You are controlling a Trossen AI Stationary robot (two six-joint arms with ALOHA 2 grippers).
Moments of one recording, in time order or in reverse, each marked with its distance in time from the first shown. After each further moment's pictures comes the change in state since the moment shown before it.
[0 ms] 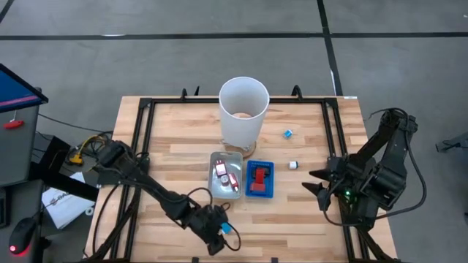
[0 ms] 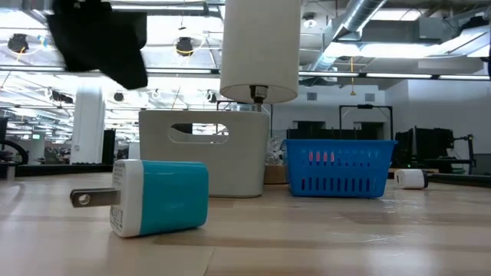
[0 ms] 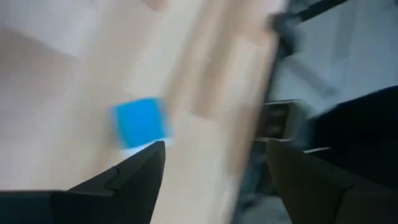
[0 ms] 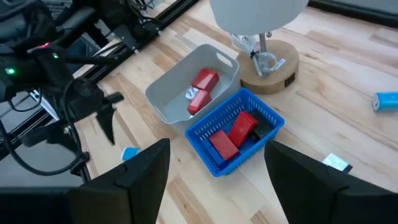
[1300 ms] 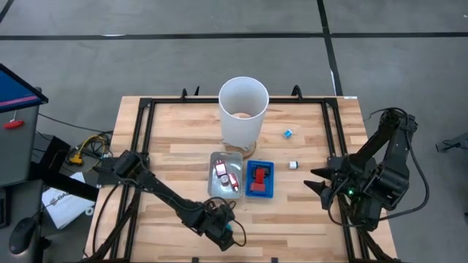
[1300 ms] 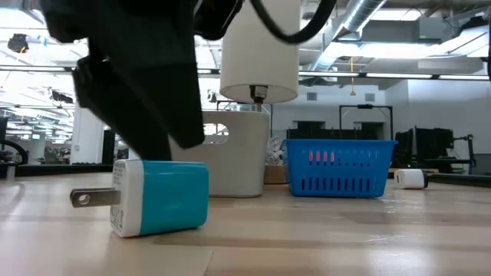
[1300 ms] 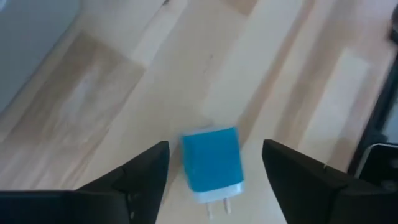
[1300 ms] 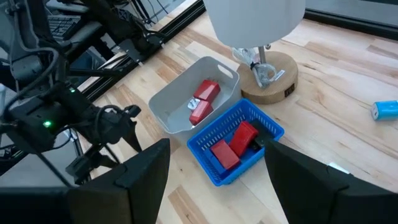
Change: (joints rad) left arm 0.017 0.193 0.189 -0.252 -0.126 -0.054; right arm 0.034 -0.006 0.000 -0.043 0.058 0.061
